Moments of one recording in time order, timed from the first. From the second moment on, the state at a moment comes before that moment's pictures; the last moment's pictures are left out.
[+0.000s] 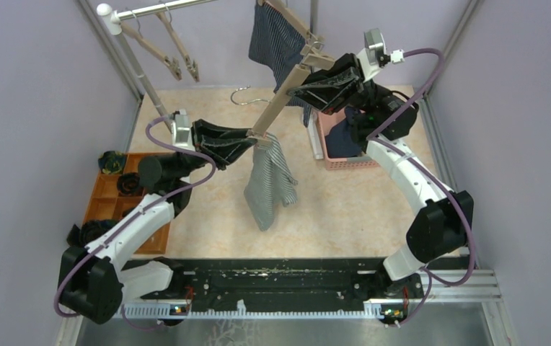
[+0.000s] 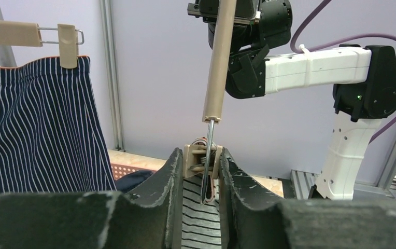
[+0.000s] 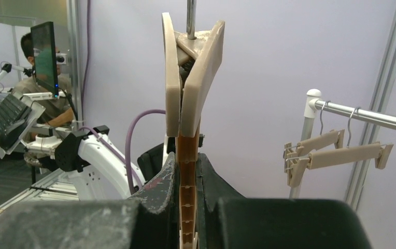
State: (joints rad) left arm -0.42 1.12 0.73 1.12 0.74 -0.57; right arm 0.40 1.53 1.44 1.38 -0.96 1.09
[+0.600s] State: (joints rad) left arm -0.37 1.20 0.79 1.21 0.83 -0.70; right arm 0.39 1.54 1.44 1.37 -0.96 1.09
